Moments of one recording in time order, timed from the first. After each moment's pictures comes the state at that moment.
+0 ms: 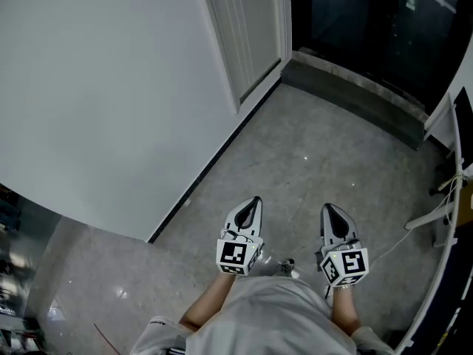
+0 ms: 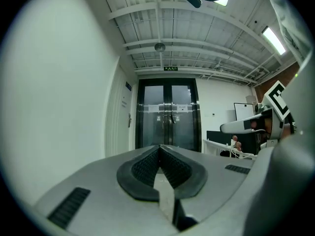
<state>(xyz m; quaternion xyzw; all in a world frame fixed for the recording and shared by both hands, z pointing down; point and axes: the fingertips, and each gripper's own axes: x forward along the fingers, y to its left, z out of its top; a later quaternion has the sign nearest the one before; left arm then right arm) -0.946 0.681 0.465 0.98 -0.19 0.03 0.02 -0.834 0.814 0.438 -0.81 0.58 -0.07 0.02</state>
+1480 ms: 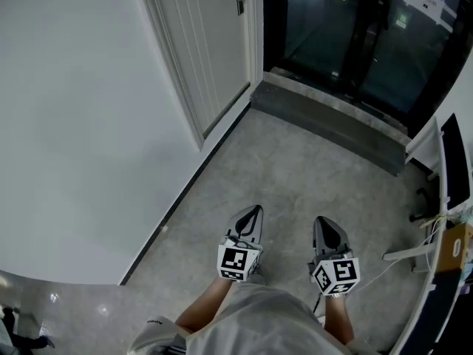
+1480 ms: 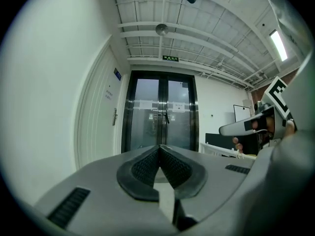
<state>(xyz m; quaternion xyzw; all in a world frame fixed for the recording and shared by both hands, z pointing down) -0.636 0.529 0.472 0.99 -0.12 0.02 0.04 -0.556 0.663 0.446 -0.84 0.54 -0.10 -0.01</state>
